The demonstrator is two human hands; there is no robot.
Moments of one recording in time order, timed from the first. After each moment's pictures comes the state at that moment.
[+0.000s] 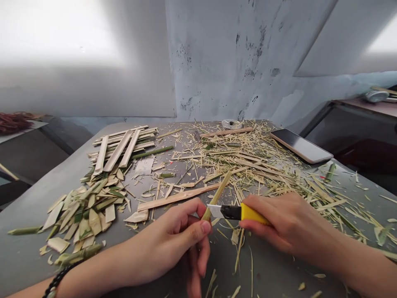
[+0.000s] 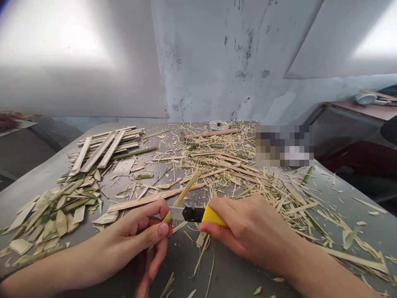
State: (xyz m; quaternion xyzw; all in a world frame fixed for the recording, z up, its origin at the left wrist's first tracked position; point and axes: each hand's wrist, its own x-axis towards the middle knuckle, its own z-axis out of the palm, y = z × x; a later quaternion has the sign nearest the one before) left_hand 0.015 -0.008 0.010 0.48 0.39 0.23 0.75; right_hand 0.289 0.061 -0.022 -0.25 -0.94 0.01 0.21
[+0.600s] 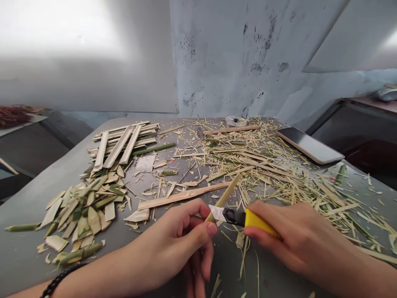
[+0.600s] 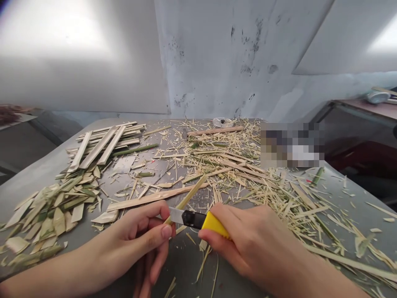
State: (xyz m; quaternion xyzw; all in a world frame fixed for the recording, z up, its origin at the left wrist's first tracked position) left_hand 0.022 -0.011 0.003 0.43 0.42 0.25 0.76; right_hand 0.280 0.044 -0.014 -0.26 -0.94 0.04 0.21
